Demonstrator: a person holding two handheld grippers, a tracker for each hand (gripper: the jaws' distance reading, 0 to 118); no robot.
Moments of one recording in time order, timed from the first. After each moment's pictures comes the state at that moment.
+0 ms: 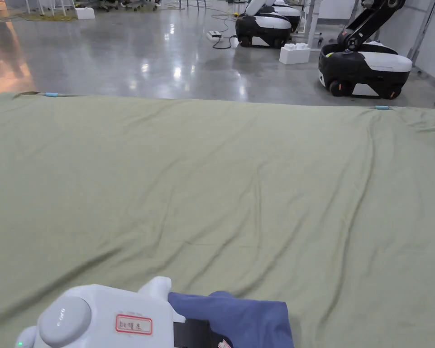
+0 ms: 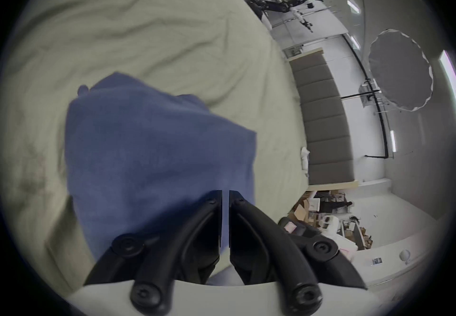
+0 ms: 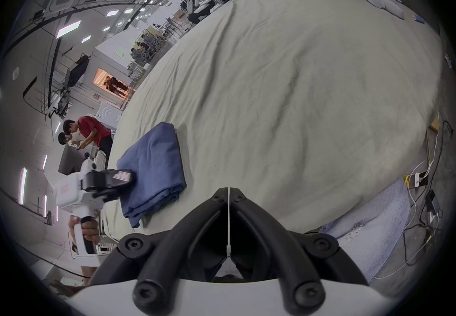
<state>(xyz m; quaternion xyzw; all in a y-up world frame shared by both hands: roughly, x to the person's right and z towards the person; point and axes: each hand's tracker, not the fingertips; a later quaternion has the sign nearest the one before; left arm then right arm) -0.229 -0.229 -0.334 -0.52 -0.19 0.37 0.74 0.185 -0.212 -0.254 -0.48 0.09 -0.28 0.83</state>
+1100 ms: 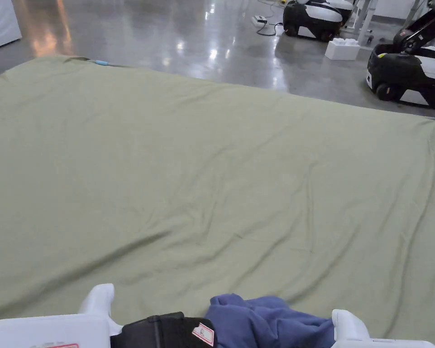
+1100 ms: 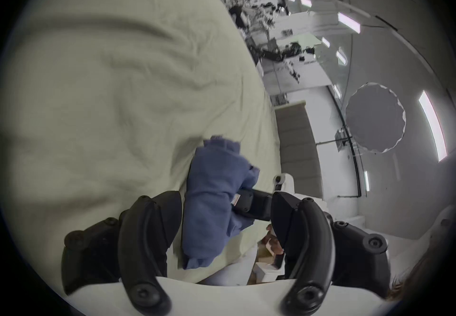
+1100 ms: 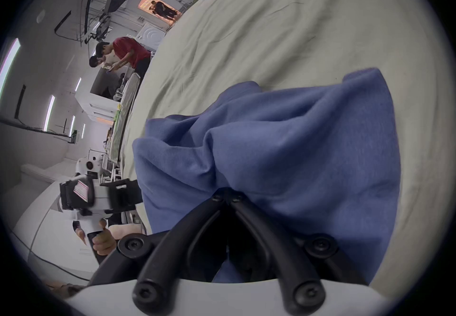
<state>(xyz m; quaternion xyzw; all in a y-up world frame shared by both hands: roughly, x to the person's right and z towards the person) -0.329 -0.250 -0.273 -0.42 -0.17 0.49 0.74 0.007 -0.257 -0.399 -0.59 0.32 -0.18 0.72</state>
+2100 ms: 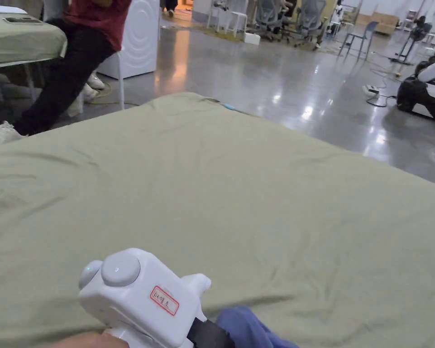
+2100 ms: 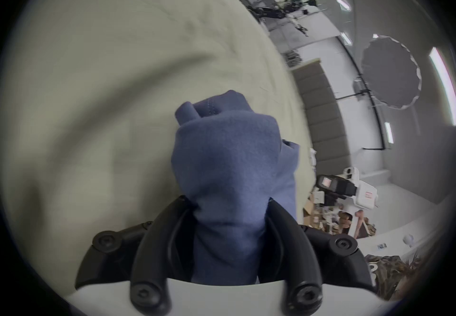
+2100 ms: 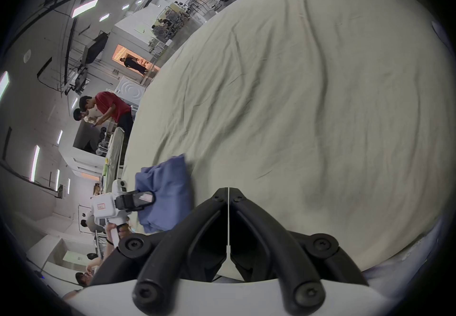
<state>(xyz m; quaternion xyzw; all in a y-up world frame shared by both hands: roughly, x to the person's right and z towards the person) -0.498 -0.253 -0.300 -0.52 -0.18 0.35 0.76 0.040 -0.175 -0.335 -0.52 0.18 -0.26 0.80</state>
